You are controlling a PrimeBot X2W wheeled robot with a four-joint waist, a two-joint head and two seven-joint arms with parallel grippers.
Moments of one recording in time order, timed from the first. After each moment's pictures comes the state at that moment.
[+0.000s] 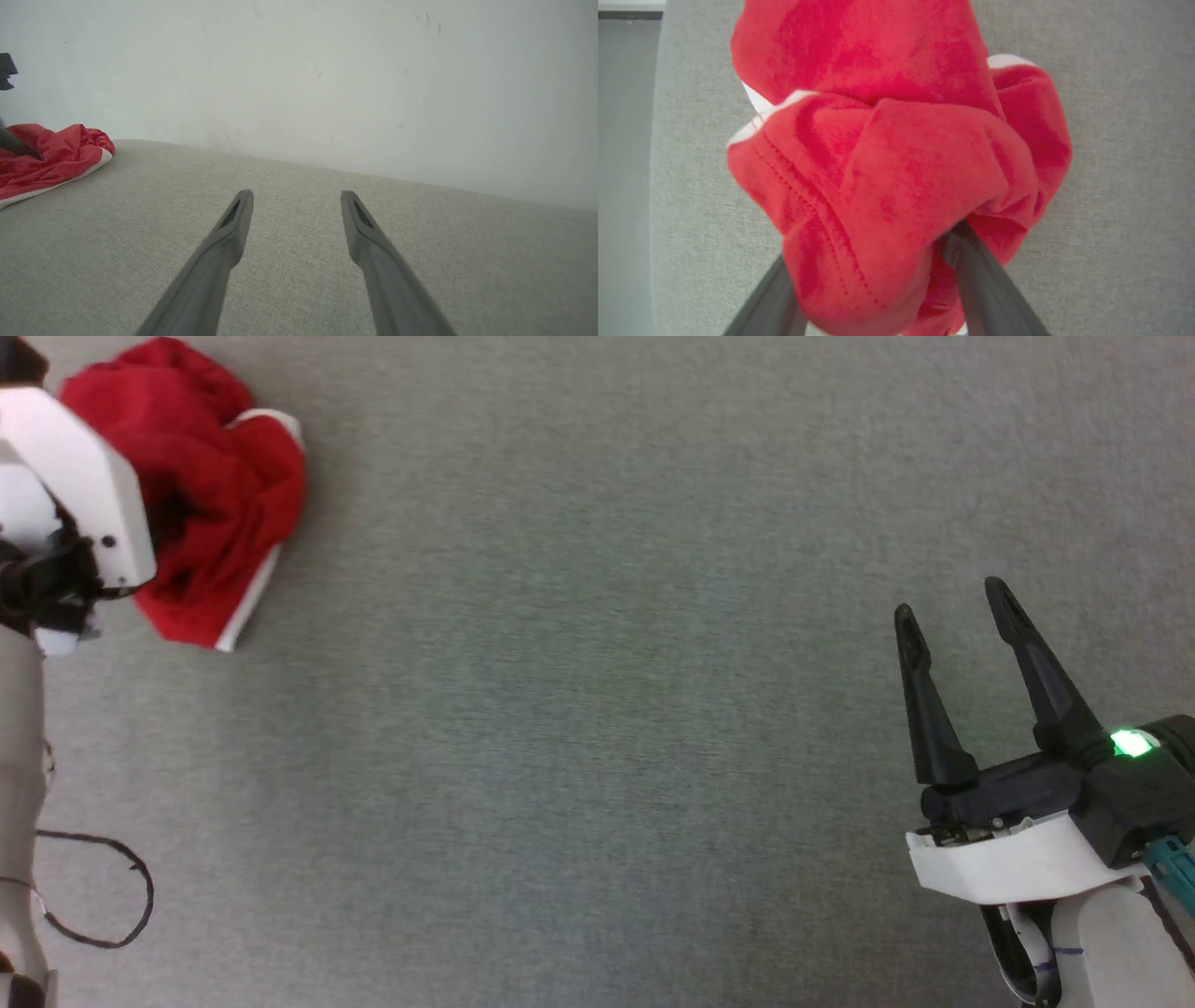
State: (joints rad) left arm -0.97 0.51 -0.16 0.69 -0.51 -0.12 0.81; right arm -0.12 -0.09 0.08 -0.14 0.04 0.13 -0.26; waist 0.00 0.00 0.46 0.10
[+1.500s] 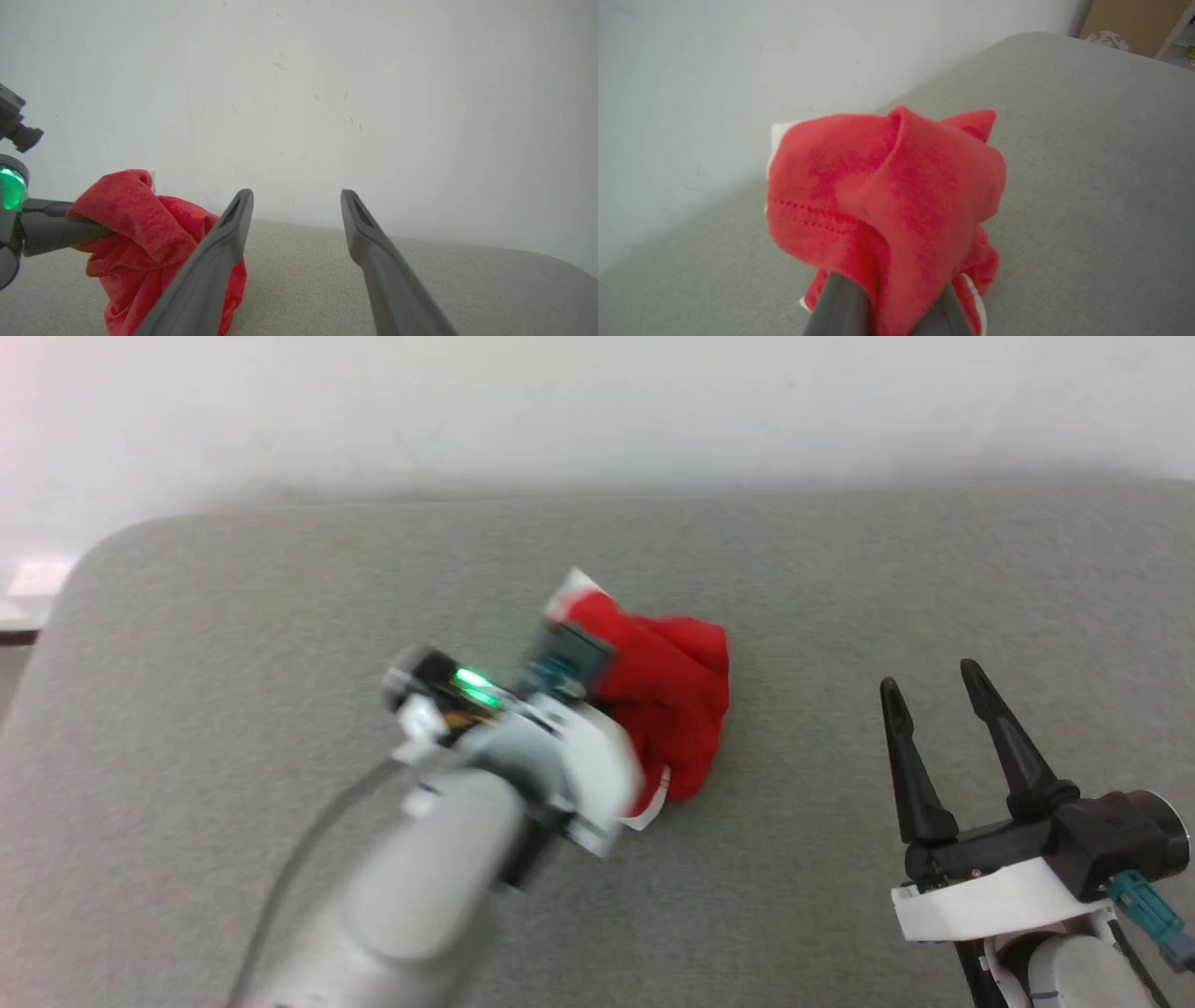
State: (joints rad) left arm -0.60 0.20 -0.66 0.35 -0.28 -0.01 0.22; right arm -0.04 -0.05 0.06 -0.06 0.07 0.13 -0.26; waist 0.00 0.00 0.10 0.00
